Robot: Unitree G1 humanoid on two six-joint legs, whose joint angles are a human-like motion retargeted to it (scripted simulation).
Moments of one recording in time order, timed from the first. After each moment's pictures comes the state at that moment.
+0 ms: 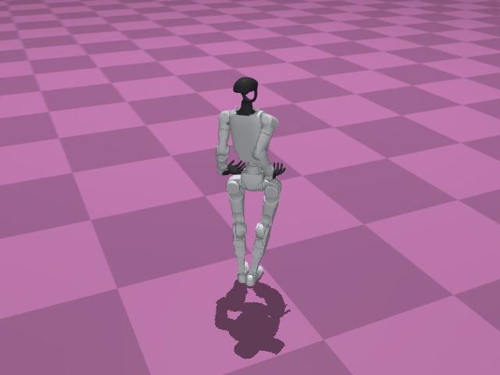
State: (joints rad) left arm 0.57 -0.01 0.31 0.58 -0.75 0.05 -1.01; right arm 0.68 0.13 0.02 0.41 1.15 0.25 0.84; waist -0.31 -0.07 -0.09; left_leg -0.03 -0.03 0.20 0.08 -0.19 -0.14; right_leg -0.07 0.13 -0.18 0.24 -0.24 -0.11
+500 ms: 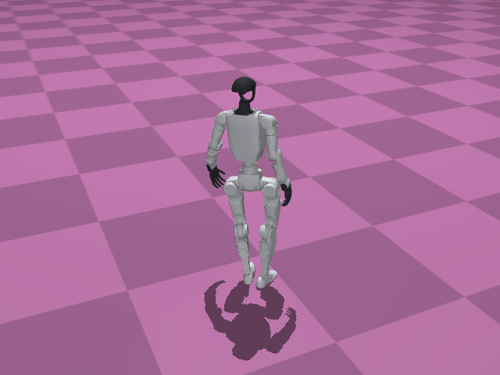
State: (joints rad) left arm 0.12 0.39 0.11 1.18 0.19 -0.16 -0.35; right arm 0.24 -0.20 -0.04 1.23 -0.02 -0.26 0.21; waist -0.26 -0.01 -0.03; left_leg -0.02 -0.07 0.16 0.06 -0.20 -0.03; right_leg 0.00 -0.01 -0.38 0.16 -0.11 0.09
